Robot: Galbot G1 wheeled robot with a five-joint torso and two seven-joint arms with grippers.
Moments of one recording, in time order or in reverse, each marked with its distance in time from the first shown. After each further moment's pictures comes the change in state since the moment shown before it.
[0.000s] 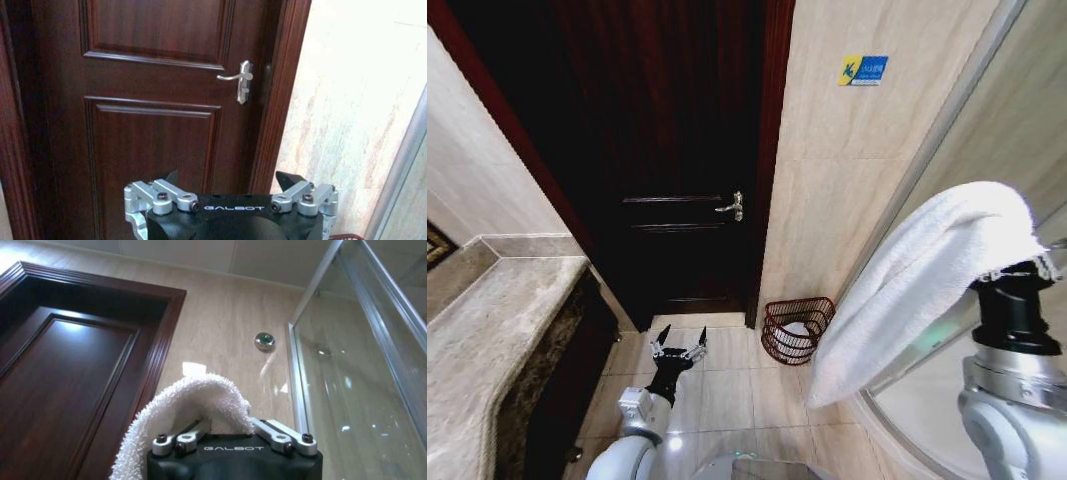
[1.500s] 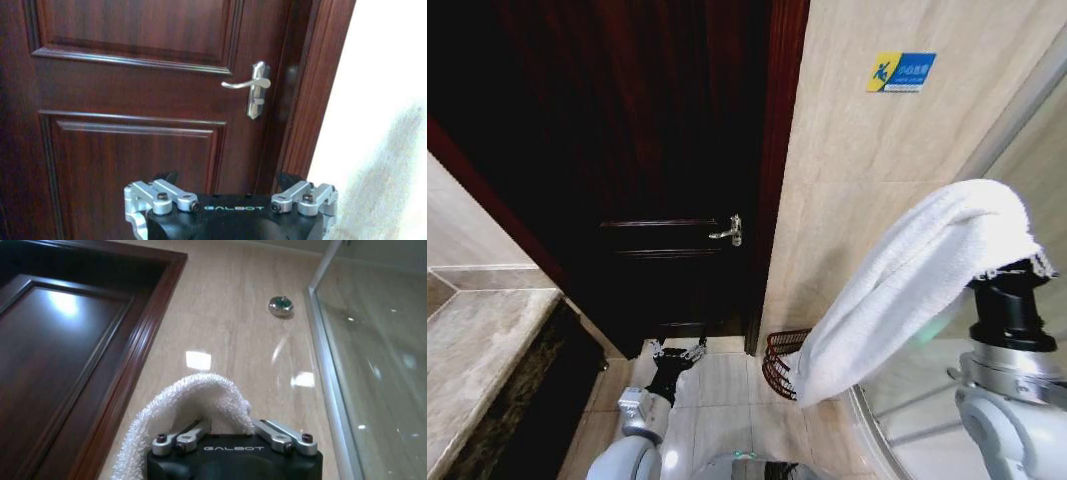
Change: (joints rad) left arm 0.000 0.000 0.000 0.000 0.000 0.000 0.000; right arm 0.019 -0.016 0.001 -0.017 0.016 0.019 -0.023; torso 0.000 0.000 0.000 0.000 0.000
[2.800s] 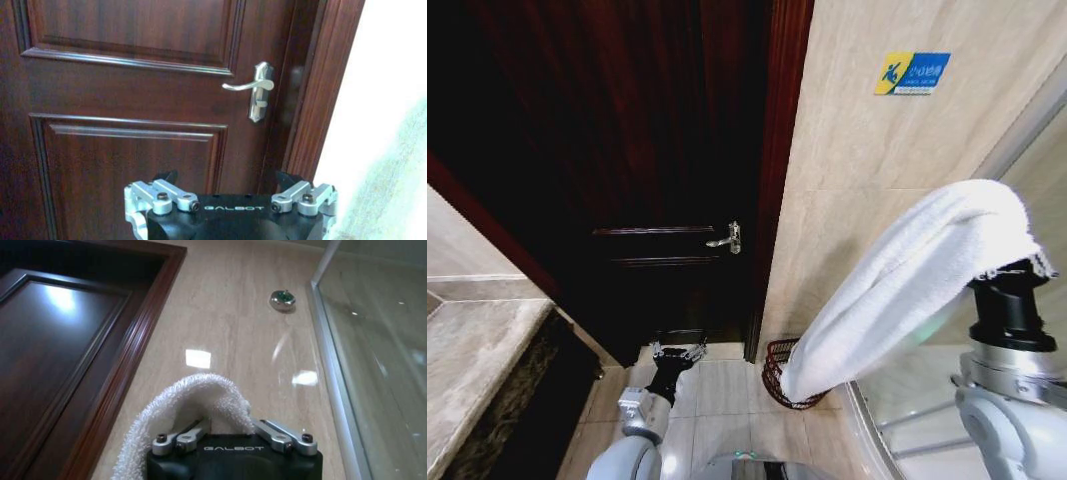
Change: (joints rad) left arm 0.000 0.000 0.000 0.000 0.000 0.000 0.000; right arm 0.000 0.000 0.000 0.001 0.000 -0.001 0.000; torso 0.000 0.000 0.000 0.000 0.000
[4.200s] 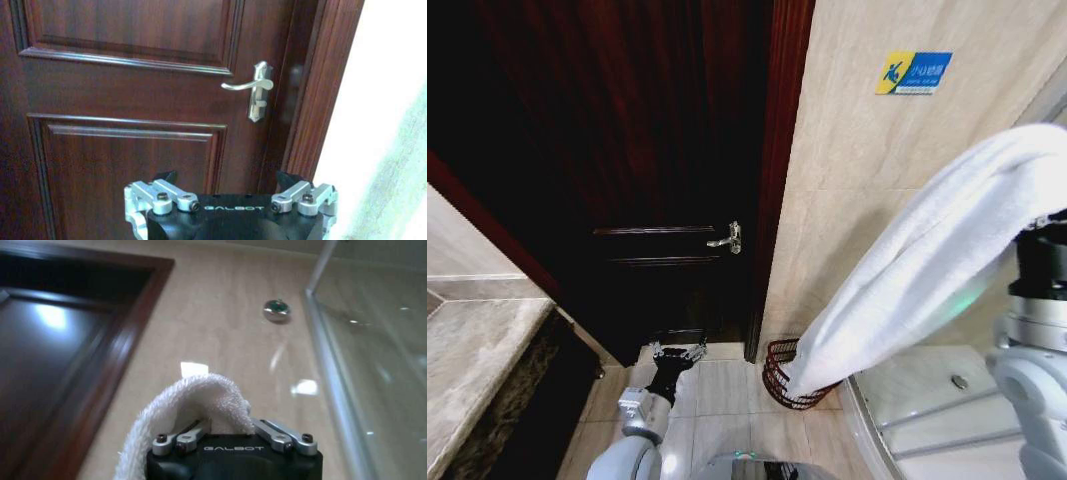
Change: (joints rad) left arm 0.000 0.000 0.000 0.000 0.000 0.000 0.000; right arm 0.183 -0.191 0.054 -0.007 0.194 -0.145 0.086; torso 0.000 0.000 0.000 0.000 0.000
